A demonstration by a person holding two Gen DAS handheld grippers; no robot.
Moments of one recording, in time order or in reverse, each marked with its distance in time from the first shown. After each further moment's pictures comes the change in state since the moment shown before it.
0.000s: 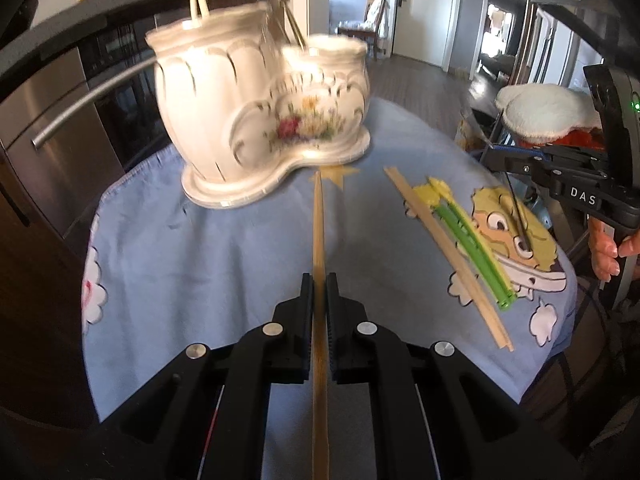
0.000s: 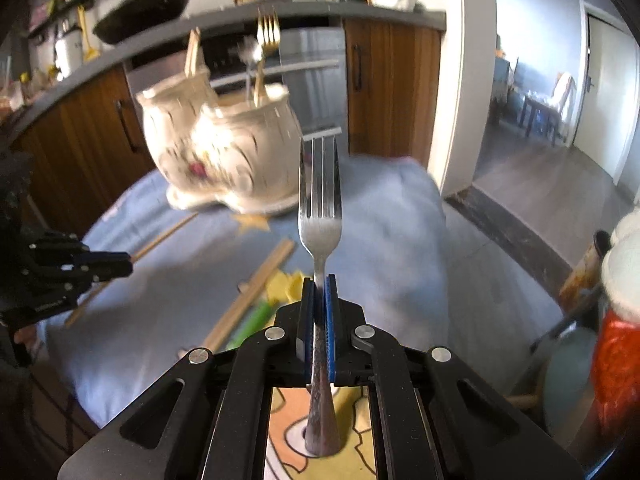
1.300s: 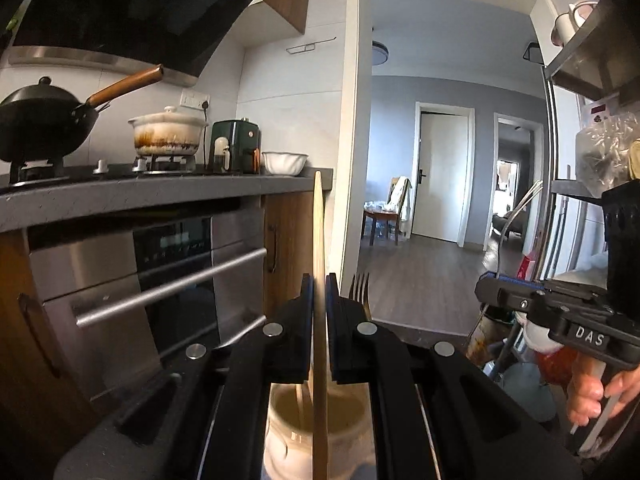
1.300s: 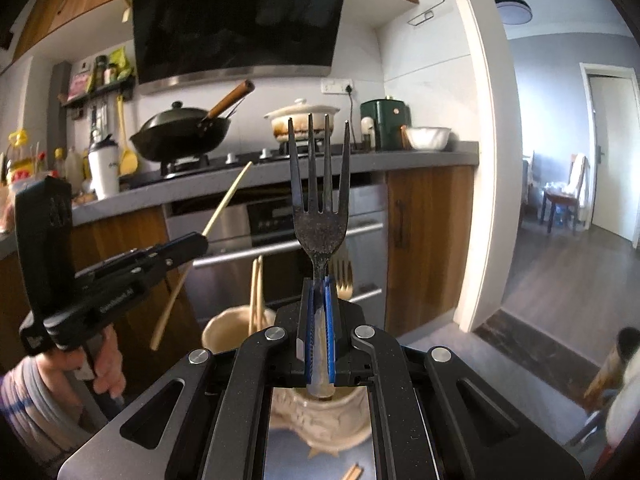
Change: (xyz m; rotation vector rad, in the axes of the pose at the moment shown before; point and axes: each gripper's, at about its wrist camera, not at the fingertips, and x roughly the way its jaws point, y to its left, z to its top) left arm -0.080 0.067 0.148 -0.109 -0.673 0.051; right arm -0.027 0.042 0.158 -0.015 -0.401 0.085
